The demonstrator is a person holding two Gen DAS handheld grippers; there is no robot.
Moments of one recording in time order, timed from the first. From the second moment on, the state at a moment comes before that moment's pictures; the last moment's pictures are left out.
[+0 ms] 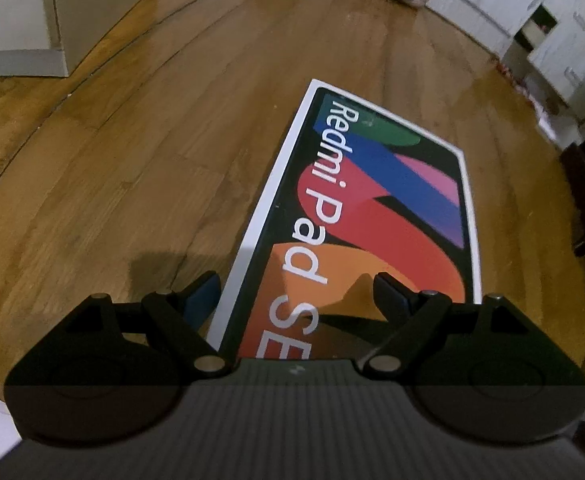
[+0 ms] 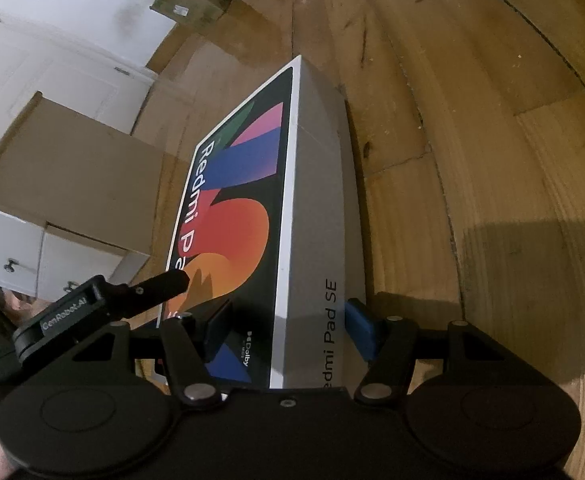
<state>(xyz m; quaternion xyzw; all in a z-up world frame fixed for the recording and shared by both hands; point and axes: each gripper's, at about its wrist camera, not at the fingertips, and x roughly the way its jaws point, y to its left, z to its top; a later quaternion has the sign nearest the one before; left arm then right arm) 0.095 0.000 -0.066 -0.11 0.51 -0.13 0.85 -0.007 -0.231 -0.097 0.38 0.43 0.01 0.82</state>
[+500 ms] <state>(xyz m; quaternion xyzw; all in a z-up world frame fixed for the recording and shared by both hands) 0.090 -0.024 -0.063 -0.04 0.54 -0.10 0.84 0.000 -0.243 -0.080 0.33 0.45 -0.01 0.83</state>
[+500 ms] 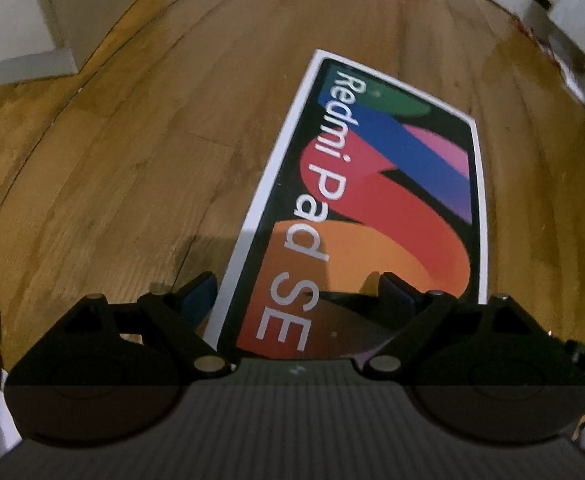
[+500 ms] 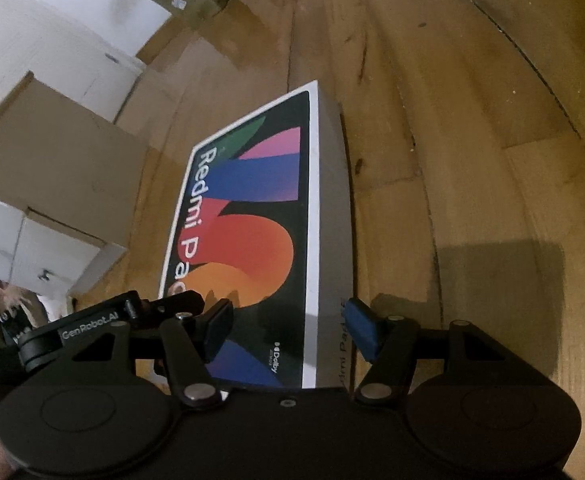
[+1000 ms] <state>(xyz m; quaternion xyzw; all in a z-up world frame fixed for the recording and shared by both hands) 0.083 -0.034 -0.066 -0.02 0.52 -0.09 0.85 0.012 -0.219 -0.081 0.24 0.50 -0.02 0.83</state>
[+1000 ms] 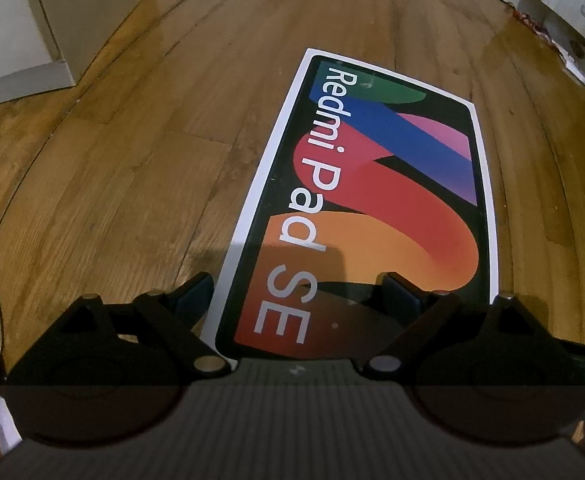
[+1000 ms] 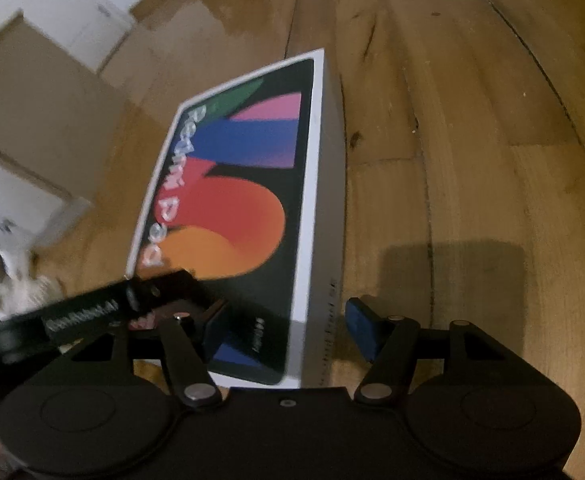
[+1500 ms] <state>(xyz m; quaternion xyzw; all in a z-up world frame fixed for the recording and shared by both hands) 0.059 -0.026 -0.036 -0.02 0.49 -0.07 0.87 0.015 -0.212 -0.064 0.22 0.51 -0.06 0.83</state>
